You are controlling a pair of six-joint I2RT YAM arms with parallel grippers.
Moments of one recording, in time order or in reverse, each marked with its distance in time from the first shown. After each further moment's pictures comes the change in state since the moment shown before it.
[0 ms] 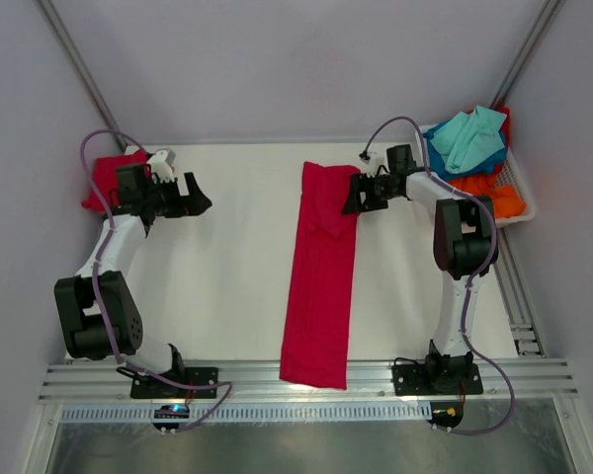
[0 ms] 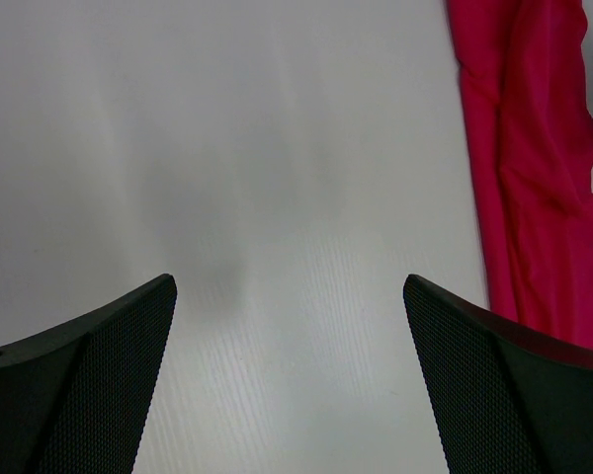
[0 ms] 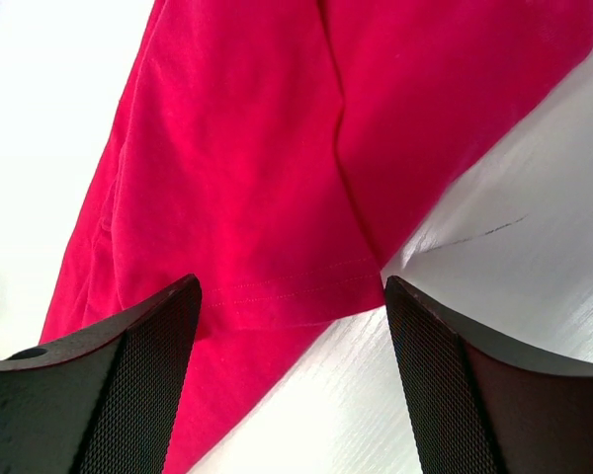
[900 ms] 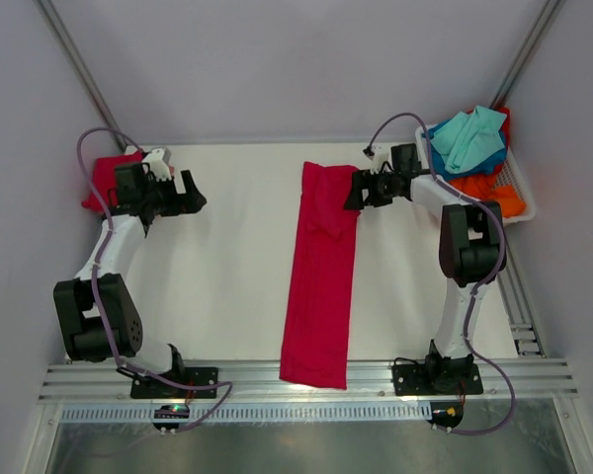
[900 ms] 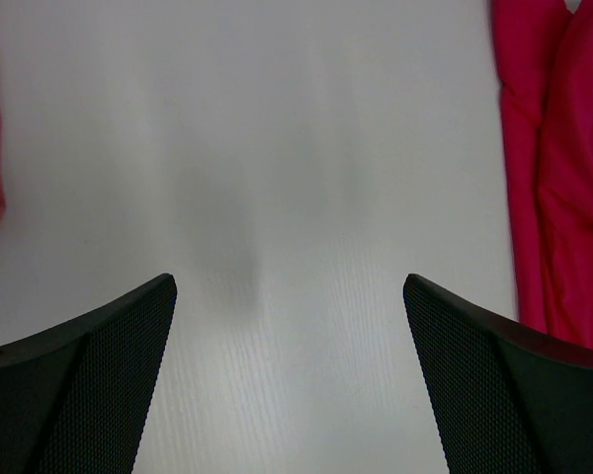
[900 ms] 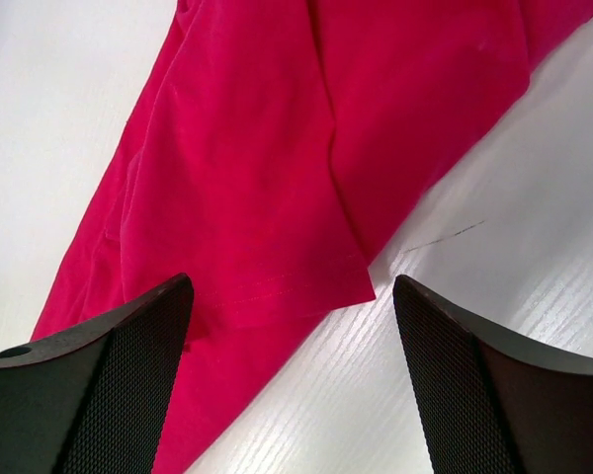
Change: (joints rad) left arm 0.000 -0.014 0.006 0.003 -0.095 -0.002; right arm -0.005 -0.087 -0.073 0.095 0.048 -0.001
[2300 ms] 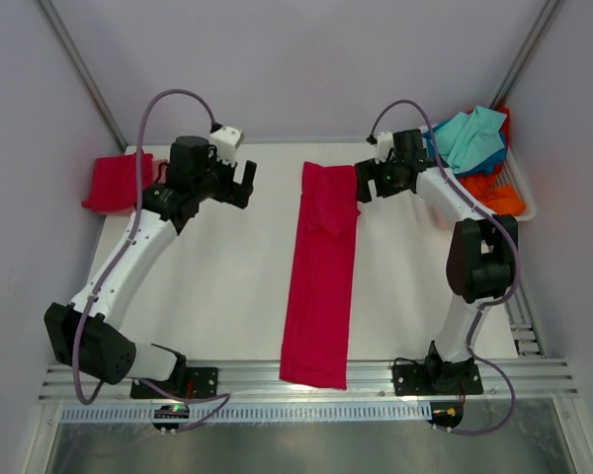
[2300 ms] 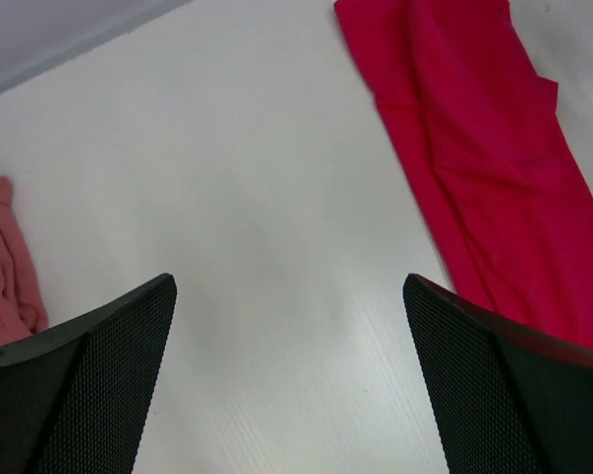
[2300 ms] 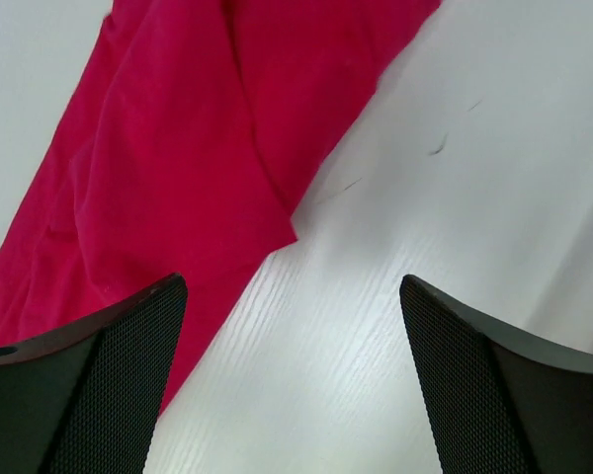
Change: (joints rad) left arm -0.526 -0.080 0.335 -0.305 -0.372 0.172; right arm 0.060 -0.141 0.117 -0.176 0.354 -0.093
